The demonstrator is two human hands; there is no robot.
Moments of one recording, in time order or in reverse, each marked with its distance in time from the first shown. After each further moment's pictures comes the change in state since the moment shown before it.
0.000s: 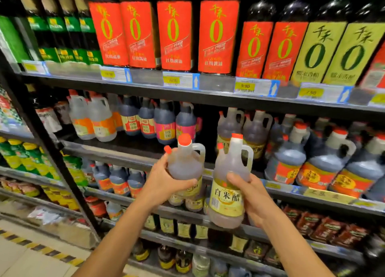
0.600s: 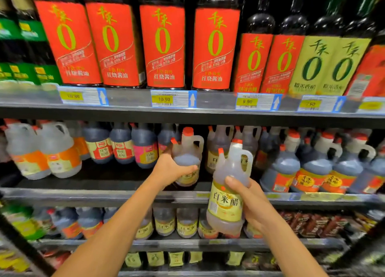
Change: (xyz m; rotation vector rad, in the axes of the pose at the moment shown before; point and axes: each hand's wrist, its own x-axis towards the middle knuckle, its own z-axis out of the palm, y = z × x) left_hand 0.165 -0.030 0.012 0.063 -0.181 0.034; right_hand 0.047 0.000 0.024 0.008 0.226 -0.102
